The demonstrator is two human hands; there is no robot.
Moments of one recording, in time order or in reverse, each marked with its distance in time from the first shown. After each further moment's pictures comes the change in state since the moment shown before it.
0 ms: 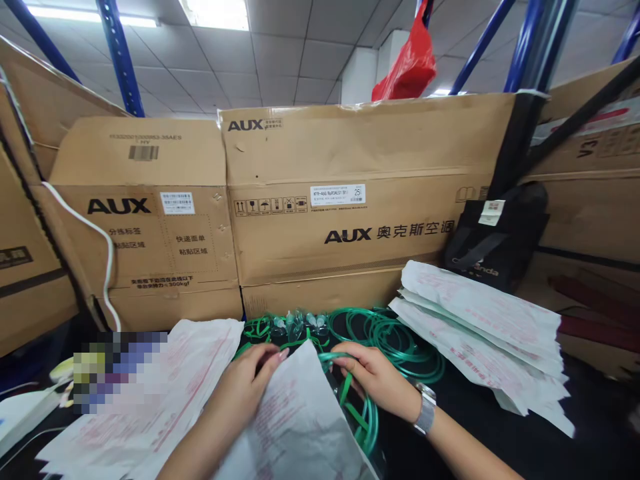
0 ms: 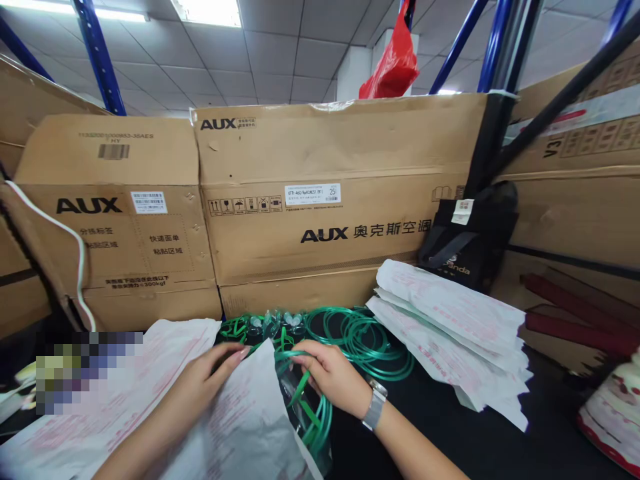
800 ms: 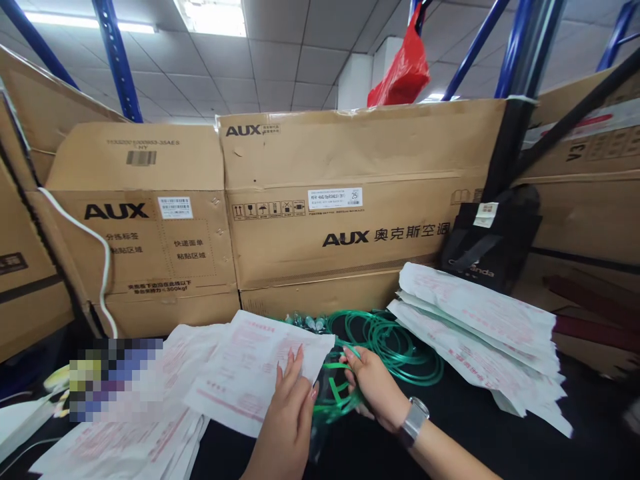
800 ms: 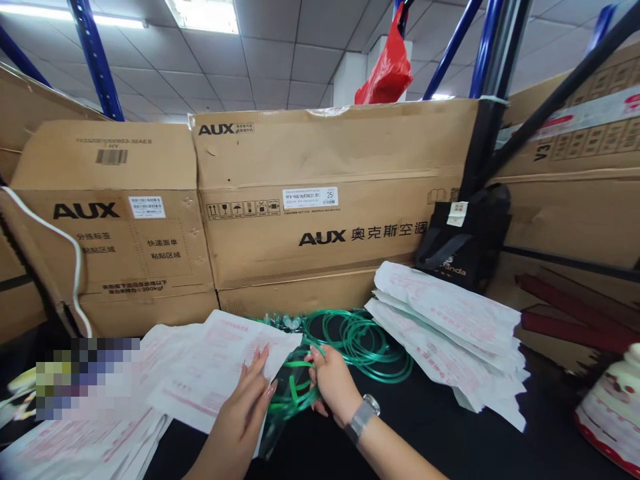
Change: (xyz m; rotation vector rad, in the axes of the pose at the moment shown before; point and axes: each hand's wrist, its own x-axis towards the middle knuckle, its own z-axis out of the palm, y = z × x) left_hand -0.028 0.005 0.065 -0.040 0.030 0.235; right_hand 0.007 0.011 0.027 0.203 0.306 0.514
